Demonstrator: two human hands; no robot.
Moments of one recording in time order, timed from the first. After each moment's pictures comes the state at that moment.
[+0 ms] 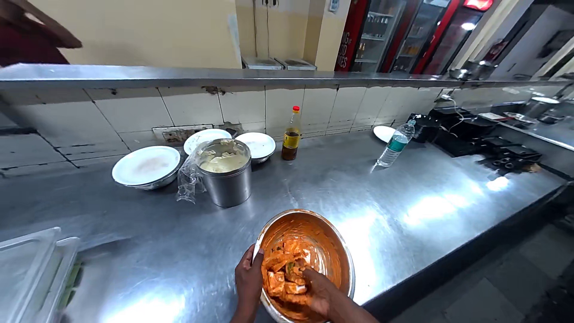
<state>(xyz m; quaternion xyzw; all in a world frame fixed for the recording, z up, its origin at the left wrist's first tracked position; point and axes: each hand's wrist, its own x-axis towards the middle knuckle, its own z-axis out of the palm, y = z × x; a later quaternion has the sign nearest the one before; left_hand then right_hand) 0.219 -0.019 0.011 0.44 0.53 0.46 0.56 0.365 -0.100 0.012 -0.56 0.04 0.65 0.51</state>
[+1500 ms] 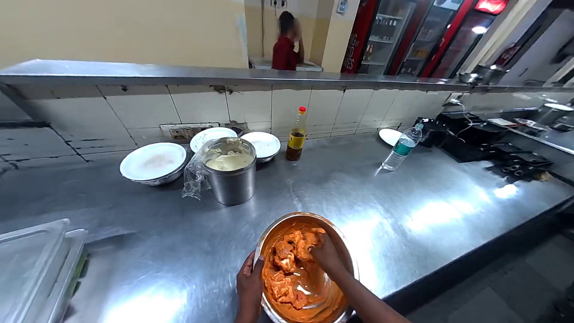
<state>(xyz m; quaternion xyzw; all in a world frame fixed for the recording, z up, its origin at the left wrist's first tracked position) 0.215 -0.027 -0.008 0.39 0.53 0.46 0.59 0.426 -0.052 0.006 -0.79 -0.38 0.37 0.30</state>
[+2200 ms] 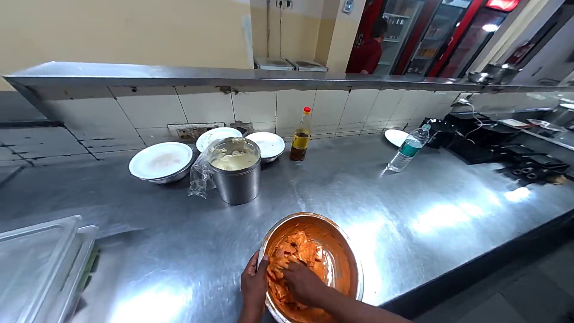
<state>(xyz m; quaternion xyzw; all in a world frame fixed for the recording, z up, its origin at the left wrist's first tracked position) 0.215 -0.029 -0.011 0.38 0.53 0.47 0.59 0.368 -0.065 -0.004 -0.56 -0.76 0.32 0.06</state>
